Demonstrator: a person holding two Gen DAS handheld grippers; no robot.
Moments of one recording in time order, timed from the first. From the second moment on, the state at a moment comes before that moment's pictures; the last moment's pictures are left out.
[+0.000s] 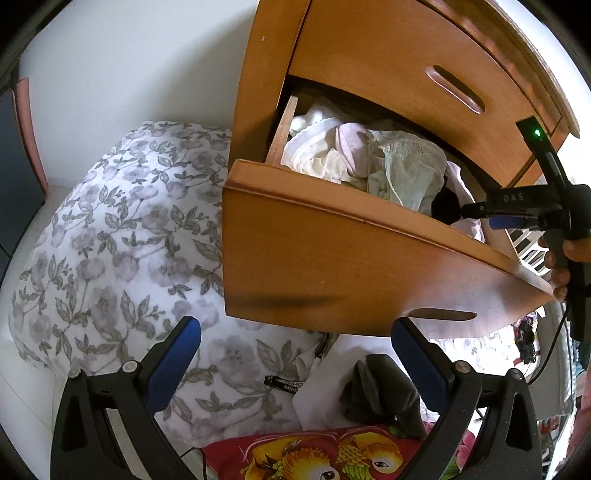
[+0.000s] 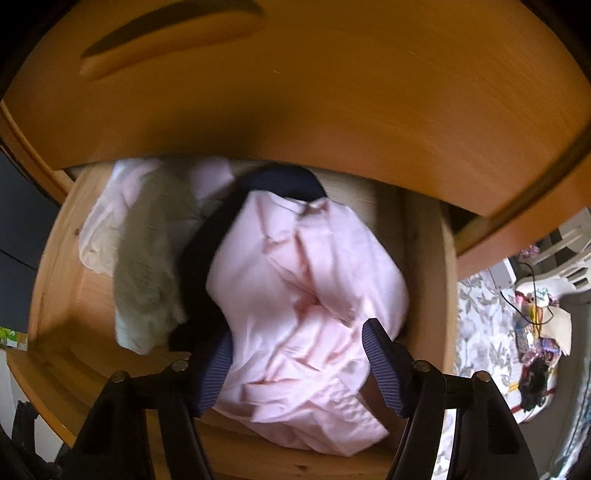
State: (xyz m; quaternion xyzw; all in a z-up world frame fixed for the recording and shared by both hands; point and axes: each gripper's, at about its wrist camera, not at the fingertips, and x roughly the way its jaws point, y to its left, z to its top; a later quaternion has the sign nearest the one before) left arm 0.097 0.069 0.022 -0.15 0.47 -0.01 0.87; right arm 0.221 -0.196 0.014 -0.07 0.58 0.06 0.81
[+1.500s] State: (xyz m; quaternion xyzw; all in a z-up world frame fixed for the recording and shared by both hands) left arm 0.093 0.068 0.031 -0.15 0.47 0.00 0.87; right arm 0.171 -0.288 0.067 0.08 0.52 0.11 0.84
